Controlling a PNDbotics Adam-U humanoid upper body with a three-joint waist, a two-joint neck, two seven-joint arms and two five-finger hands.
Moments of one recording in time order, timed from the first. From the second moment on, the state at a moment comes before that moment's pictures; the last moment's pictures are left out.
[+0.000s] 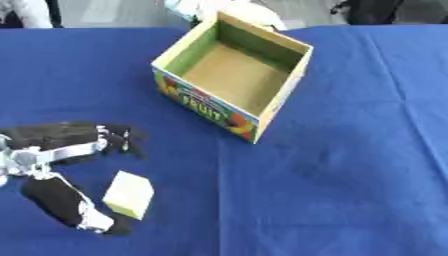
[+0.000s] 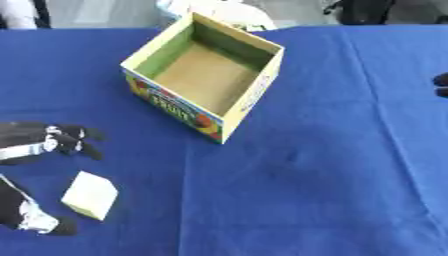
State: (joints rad) left arm -0.54 0.84 -0.46 -1.99 -0.36 0.22 -0.76; right arm -0.05 -0.35 -0.34 -1.98 0.15 -0.15 -0.06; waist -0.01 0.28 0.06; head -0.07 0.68
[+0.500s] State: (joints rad) left arm -0.53 0.81 -0.47 -1.93 -0.41 0.23 -0.75; right arm -0.05 -0.35 -0.34 -1.98 0.15 -0.15 -0.06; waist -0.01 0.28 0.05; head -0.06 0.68
